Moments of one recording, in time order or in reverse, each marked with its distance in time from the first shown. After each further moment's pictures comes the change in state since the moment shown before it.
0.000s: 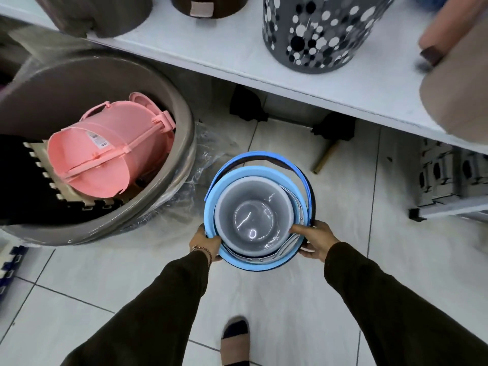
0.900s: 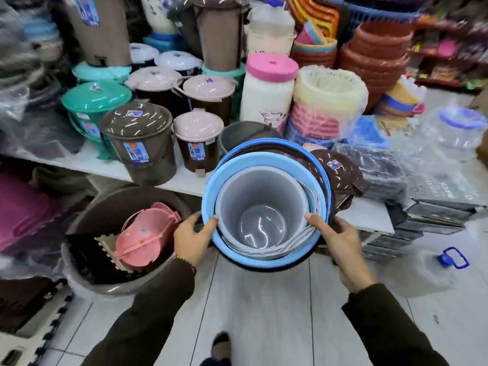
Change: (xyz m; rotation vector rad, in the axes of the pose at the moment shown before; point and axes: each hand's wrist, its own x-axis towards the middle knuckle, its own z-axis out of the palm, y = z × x) left_hand -0.492 0.201 -0.119 0.042 -0.050 0.915; right_hand -0.550 -0.131 -0.093 0.236 0.268 -0.785
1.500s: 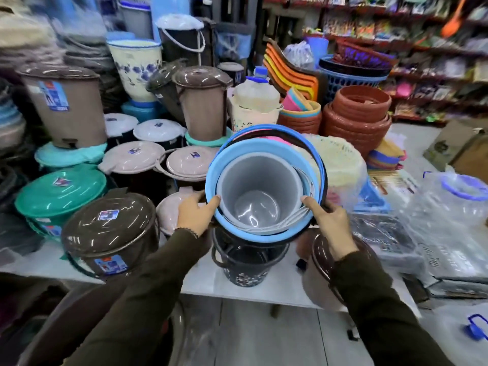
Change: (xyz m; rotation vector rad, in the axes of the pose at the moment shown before) left_hand 0.344 0.184 0.038 0.061 -0.084 0.176; right_hand 0.279 -0.177 0.131 -0.019 0.156 -0.207
